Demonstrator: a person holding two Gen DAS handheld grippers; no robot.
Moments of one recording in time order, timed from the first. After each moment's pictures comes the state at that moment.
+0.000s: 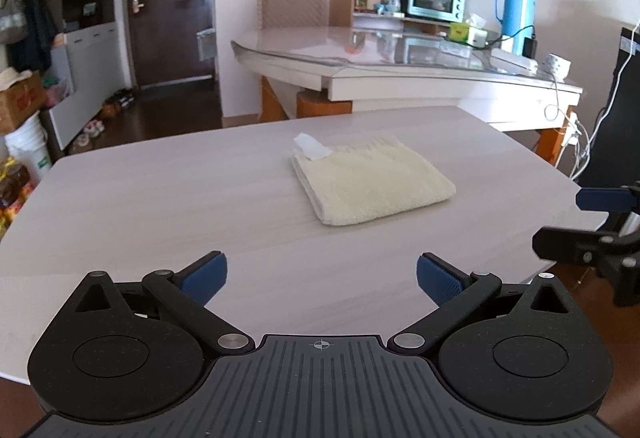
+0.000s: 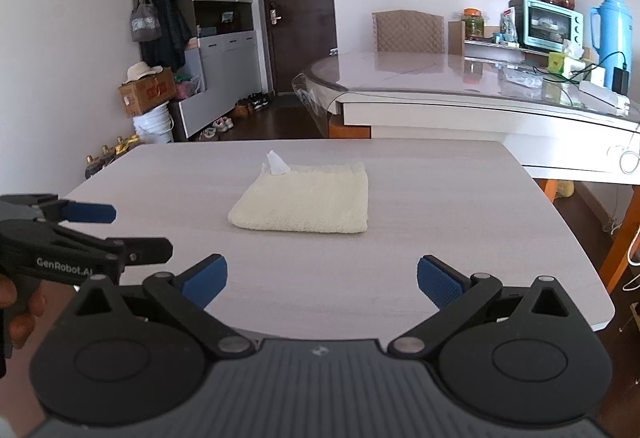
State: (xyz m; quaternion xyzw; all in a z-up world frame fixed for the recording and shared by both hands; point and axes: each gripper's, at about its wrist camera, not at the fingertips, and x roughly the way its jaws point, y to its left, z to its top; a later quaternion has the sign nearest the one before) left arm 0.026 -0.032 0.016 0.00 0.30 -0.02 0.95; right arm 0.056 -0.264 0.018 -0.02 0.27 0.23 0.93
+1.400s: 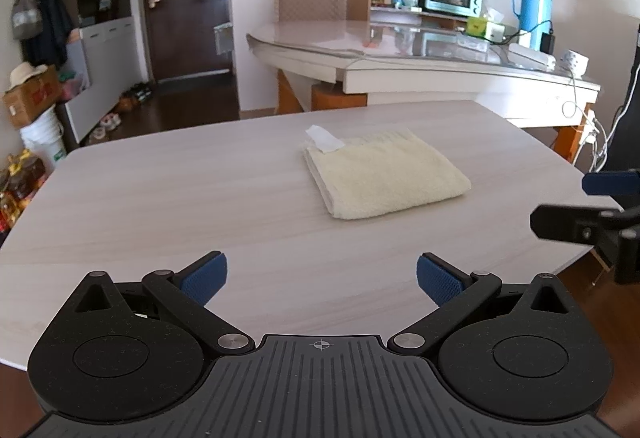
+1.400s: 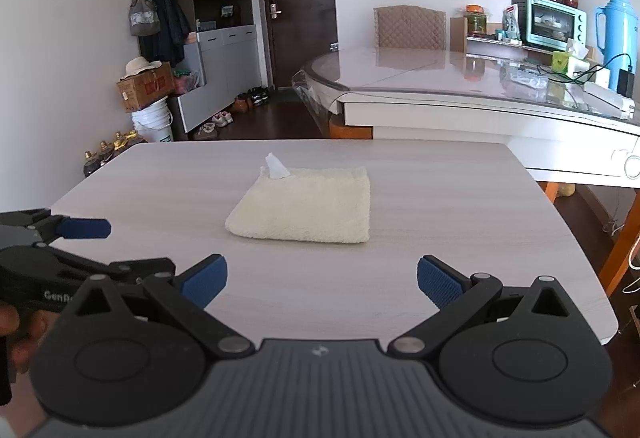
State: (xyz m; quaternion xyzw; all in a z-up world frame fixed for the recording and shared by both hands) left arm 0.027 -0.037 0.007 0.00 0.31 0.01 0.95; right arm 0.067 -0.256 0.025 -0.02 0.28 0.24 0.93
